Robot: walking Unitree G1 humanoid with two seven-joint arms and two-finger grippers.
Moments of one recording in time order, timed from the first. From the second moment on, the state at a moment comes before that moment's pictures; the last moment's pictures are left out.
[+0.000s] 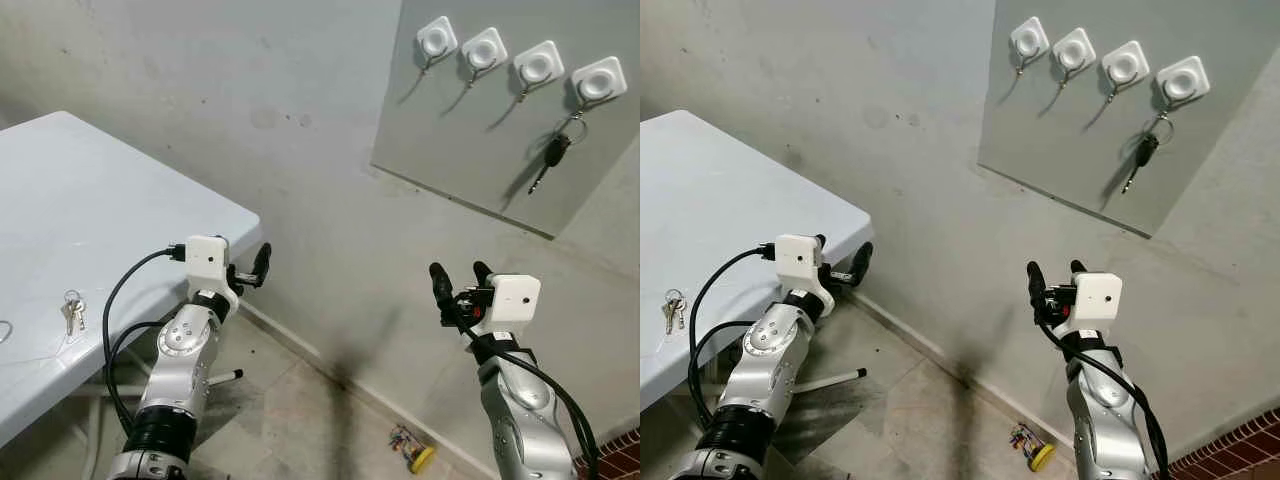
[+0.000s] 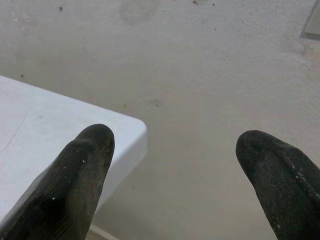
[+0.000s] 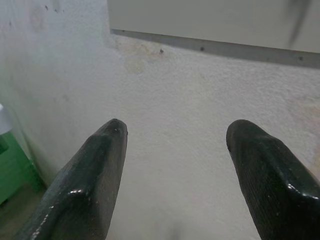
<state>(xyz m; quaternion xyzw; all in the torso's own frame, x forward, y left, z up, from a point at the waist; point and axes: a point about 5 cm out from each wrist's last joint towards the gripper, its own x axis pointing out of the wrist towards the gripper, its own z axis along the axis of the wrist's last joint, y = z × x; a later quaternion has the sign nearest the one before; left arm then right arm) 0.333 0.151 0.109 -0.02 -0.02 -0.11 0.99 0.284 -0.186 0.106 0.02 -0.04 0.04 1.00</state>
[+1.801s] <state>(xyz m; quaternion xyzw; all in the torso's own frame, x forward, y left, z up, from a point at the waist) 0.330 0.145 0.114 -0.02 -0.02 -0.10 0.99 0.272 -0.193 0.109 -0.04 -0.04 0.06 1.00</state>
